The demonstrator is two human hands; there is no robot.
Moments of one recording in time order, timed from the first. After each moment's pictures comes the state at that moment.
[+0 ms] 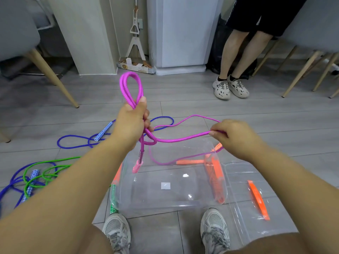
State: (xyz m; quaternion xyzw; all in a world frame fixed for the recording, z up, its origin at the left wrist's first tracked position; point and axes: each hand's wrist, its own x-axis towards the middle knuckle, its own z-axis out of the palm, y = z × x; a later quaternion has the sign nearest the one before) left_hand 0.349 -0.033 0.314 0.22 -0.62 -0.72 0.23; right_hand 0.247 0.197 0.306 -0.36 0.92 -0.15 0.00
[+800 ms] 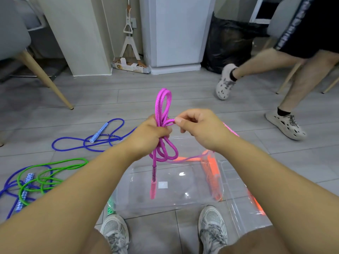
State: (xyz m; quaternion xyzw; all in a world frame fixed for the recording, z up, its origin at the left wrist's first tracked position) left_hand 0.350 -0.003 0.302 0.15 -0.77 -0.62 0.04; right_hand 0.283 0.140 0.330 -0.31 0.81 -0.47 0.16
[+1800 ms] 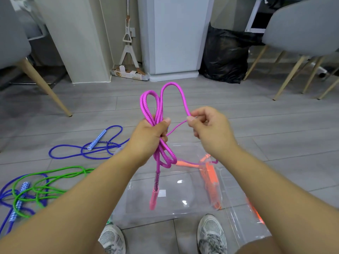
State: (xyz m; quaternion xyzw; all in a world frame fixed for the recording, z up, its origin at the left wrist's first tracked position) left_hand 0.339 0.008 0.309 0.16 -0.64 -0.74 0.12; right_hand 0.269 0.148 0.323 -0.22 0.79 -0.57 0.02
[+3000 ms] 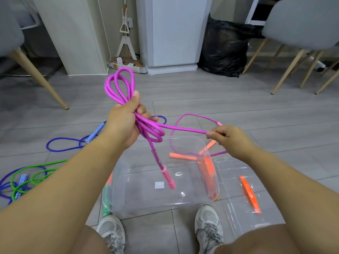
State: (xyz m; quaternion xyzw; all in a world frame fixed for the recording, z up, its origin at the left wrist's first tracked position) left_hand 0.342 -0.020 0.325 0.17 -0.44 -0.86 0.18; right_hand 0.244 0.217 0.290 -0.23 0.91 -0.34 0.11
